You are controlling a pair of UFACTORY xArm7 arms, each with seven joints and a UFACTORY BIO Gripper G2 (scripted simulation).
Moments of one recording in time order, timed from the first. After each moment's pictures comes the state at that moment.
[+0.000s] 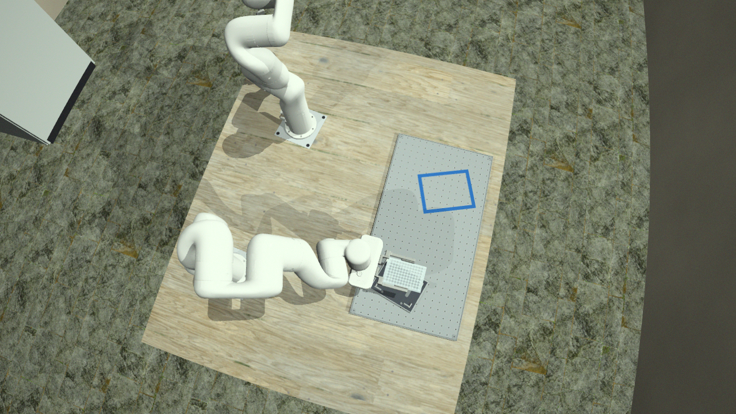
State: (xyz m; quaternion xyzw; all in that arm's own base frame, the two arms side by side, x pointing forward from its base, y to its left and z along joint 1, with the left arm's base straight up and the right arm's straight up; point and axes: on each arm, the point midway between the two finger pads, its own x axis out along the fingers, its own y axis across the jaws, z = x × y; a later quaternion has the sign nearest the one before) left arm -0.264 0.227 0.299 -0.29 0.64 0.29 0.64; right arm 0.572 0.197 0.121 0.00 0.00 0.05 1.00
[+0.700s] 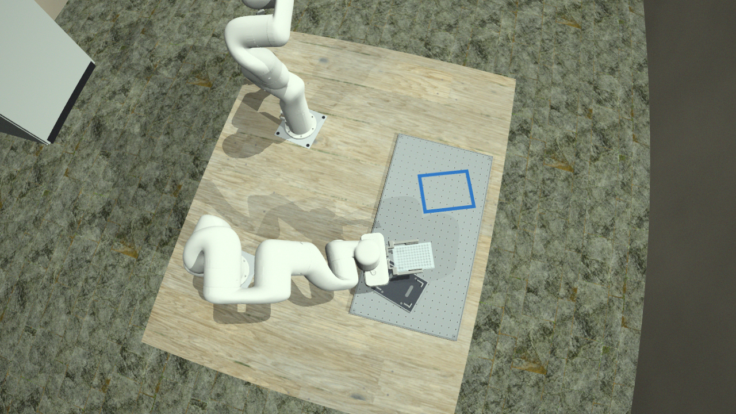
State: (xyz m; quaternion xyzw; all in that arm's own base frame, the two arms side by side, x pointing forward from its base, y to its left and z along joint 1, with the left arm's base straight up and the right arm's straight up) left arm -0.264 0.227 0.299 -0.29 0.64 0.29 0.64; right arm 0.580 0.261 0.120 0.00 0.00 0.24 0.97
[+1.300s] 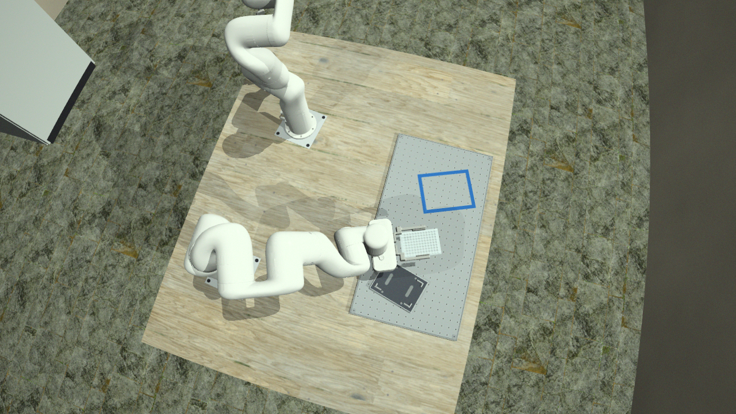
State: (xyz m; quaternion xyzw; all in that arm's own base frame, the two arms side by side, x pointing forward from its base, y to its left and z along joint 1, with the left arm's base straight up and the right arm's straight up) left arm -0.264 0.227 0.299 -0.29 0.64 0.29 0.64; right arm 0.586 0.313 0.118 0.00 0.00 0.24 0.97
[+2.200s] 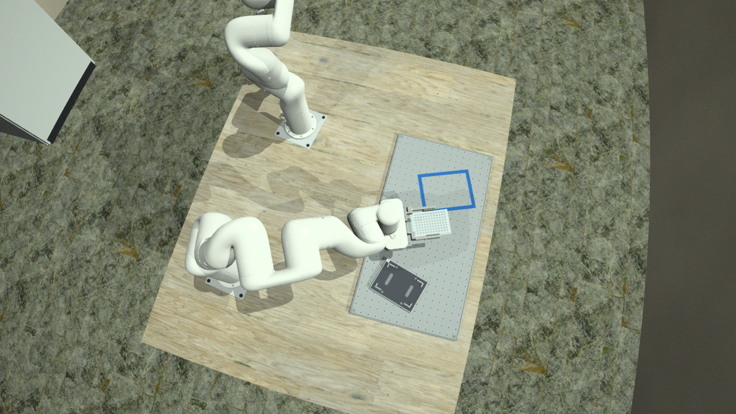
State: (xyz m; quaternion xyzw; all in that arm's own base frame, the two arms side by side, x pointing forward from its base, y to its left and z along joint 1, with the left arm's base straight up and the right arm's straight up) left arm -0.264 0.227 0.299 -0.29 0.64 0.29 0.64; right arm 0.596 0.390 0.115 0.00 0.00 0.24 0.97
